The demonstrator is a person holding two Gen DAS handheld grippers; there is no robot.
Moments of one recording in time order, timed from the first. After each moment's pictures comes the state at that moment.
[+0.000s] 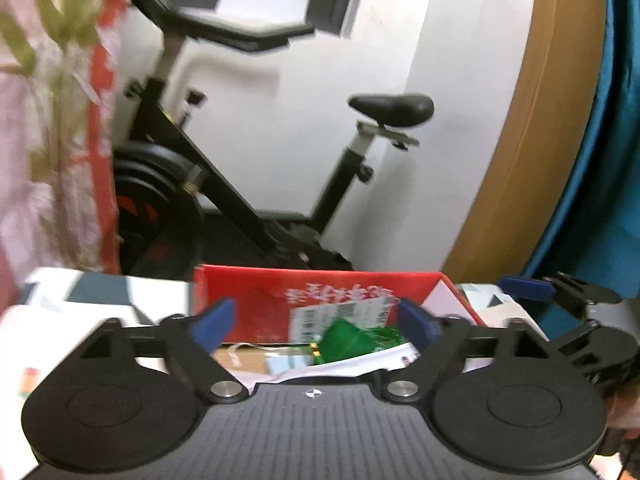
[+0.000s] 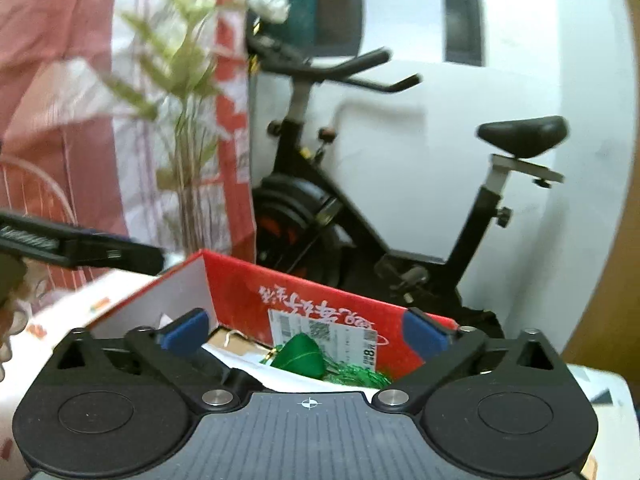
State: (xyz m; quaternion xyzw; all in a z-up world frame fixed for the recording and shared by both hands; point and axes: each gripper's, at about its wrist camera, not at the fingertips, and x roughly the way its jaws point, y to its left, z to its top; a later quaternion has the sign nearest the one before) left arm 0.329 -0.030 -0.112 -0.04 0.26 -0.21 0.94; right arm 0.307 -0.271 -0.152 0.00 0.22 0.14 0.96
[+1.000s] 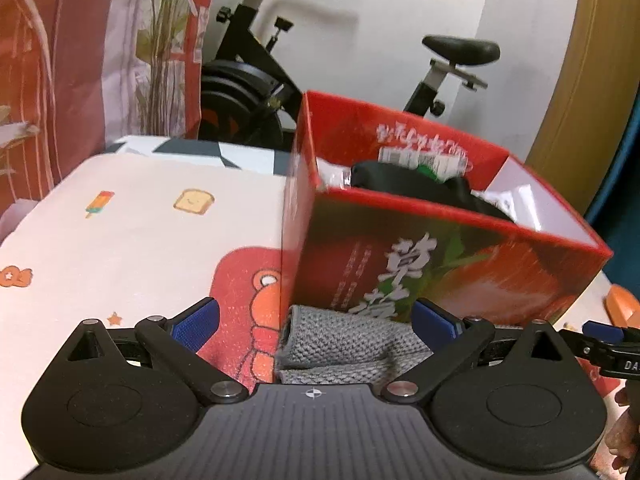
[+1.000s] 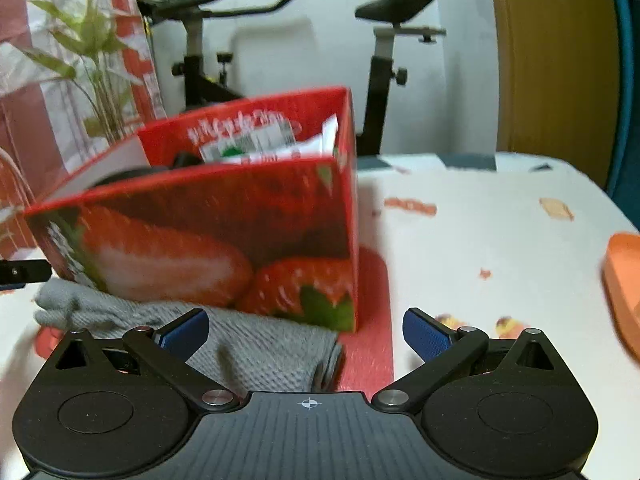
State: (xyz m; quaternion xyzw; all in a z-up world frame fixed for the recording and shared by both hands) left arm 0.248 0.013 -0.222 -0.04 0.34 -0.11 0.93; right arm 0.182 -0.292 -0.294 0.11 0.32 0.02 0.94
